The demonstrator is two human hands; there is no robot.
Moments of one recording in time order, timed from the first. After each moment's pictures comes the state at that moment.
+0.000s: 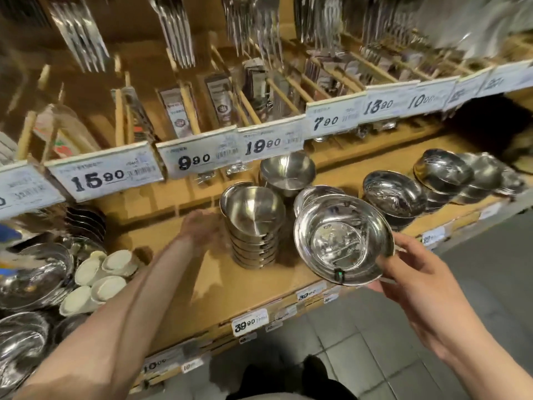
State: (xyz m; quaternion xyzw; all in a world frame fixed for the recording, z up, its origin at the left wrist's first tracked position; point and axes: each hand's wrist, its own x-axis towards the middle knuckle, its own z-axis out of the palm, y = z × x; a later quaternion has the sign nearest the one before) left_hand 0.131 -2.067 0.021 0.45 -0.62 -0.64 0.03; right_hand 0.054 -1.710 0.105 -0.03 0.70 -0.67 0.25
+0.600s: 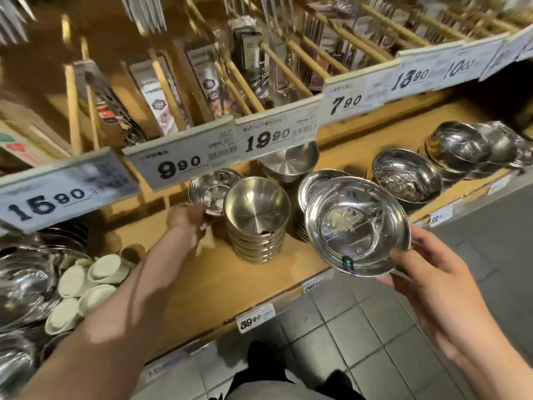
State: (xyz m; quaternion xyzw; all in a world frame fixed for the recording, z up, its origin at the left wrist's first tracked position) left_hand 0.104 -2.097 -0.018 0.56 -0.46 -0.68 0.10; right_hand 0.052 -1.724 0.091 0.01 0.69 -0.70 0.20
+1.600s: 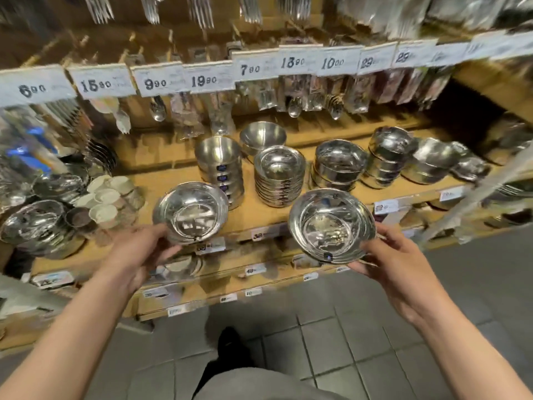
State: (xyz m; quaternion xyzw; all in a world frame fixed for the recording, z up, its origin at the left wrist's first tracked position) left_hand 0.287 -1.861 0.073 0.56 -0.43 -0.67 0.21; right_hand 0.060 -1.536 0.091 -0.06 0.63 -0.70 0.33
